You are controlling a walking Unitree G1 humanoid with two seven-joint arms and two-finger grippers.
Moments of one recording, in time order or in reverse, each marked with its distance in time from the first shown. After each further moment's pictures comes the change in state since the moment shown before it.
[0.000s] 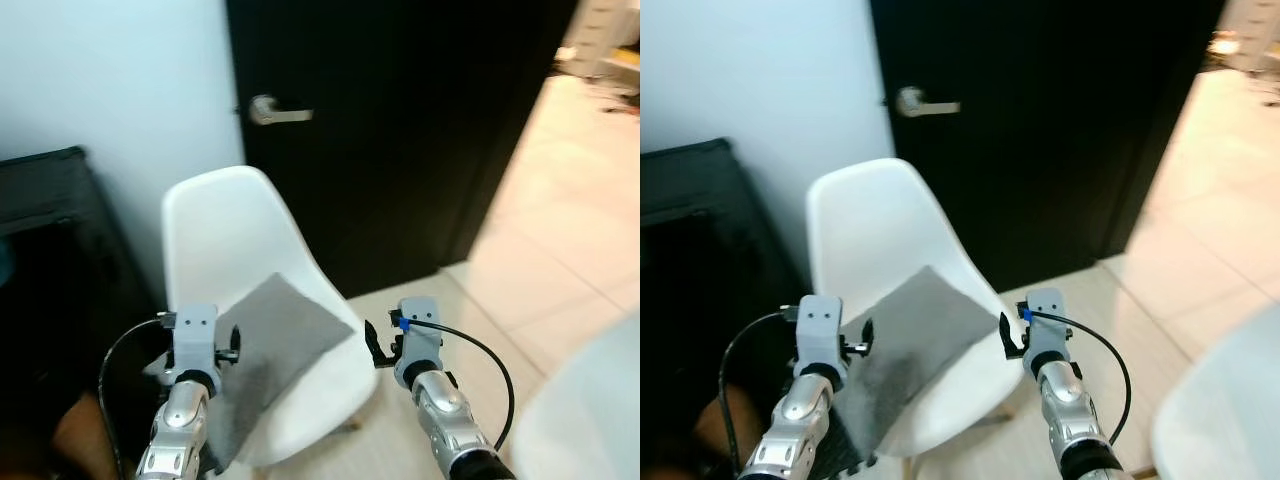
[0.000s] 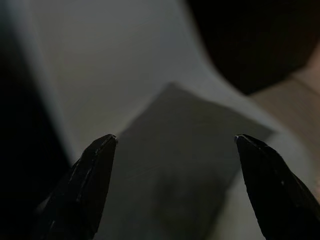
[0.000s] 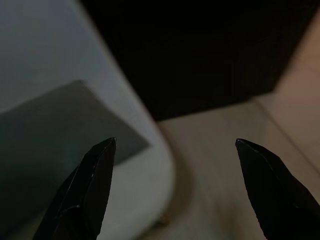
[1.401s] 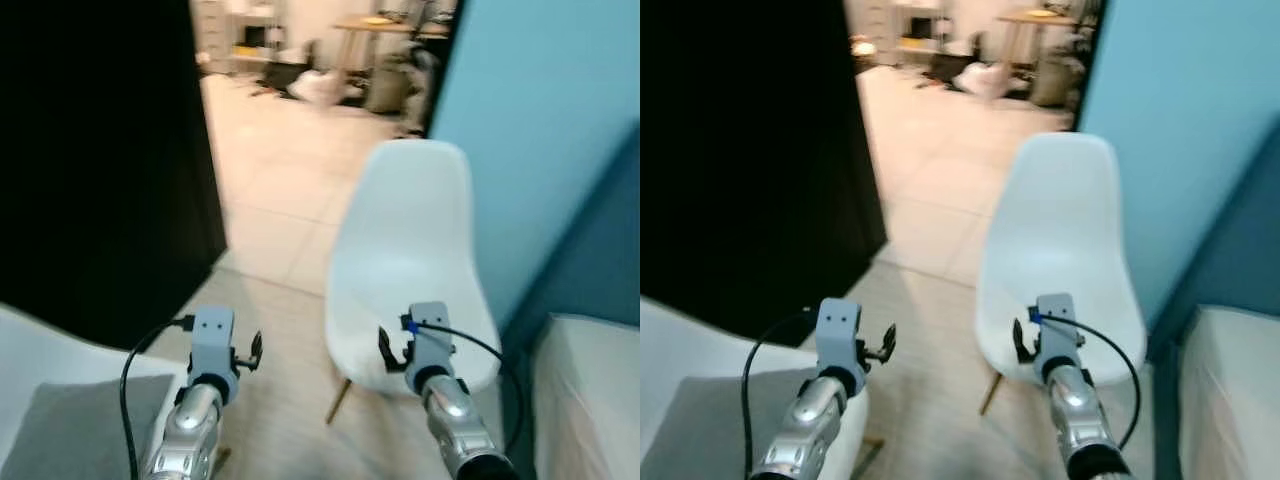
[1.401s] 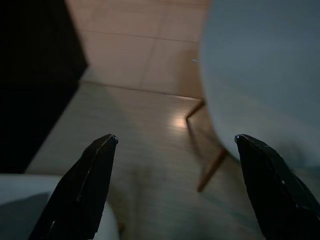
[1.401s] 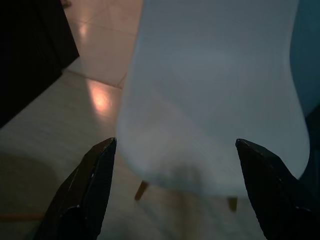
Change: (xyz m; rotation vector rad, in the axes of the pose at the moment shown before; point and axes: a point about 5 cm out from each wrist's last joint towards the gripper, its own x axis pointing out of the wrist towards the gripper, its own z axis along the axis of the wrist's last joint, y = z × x) left arm 0.003 -0.016 -0.006 -0.057 0.037 -0.119; right arm -0.005 -0.009 -0.011 -0.018 0.056 -0.062
